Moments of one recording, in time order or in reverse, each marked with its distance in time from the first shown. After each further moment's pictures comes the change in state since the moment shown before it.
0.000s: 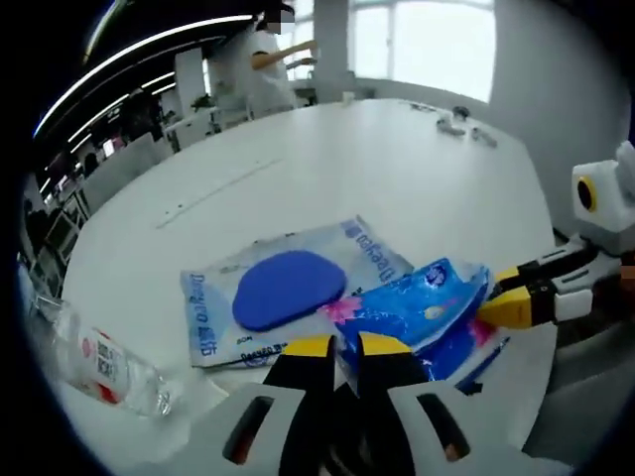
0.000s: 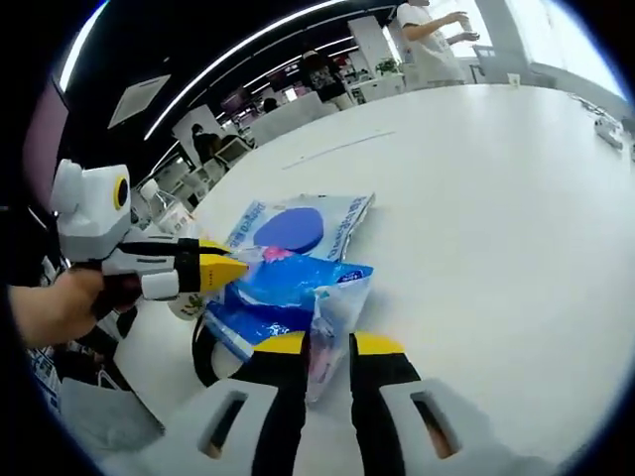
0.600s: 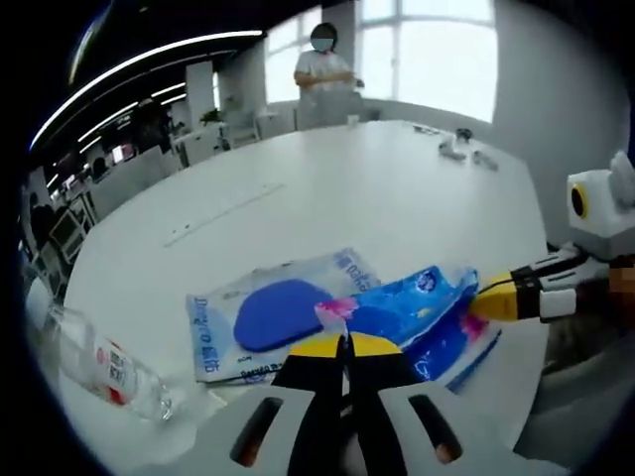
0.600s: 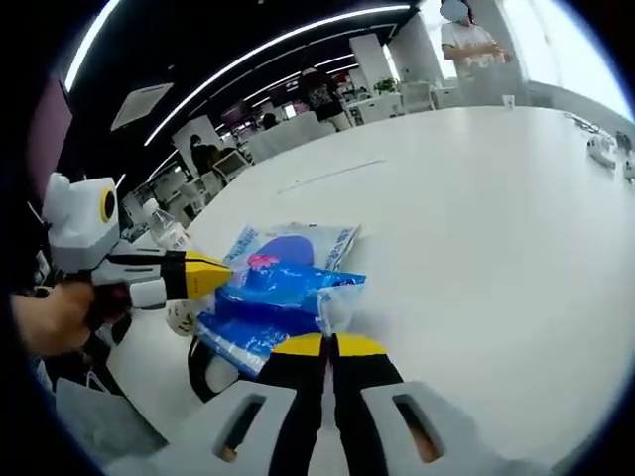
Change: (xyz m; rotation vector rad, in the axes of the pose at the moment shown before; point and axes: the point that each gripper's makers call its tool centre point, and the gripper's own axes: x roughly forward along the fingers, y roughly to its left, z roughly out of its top) left arm -0.017 -0.013 0.030 -0.027 -0.107 0.016; right arm -0.018 -0.011 0.031 -0.071 -0.080 -0.028
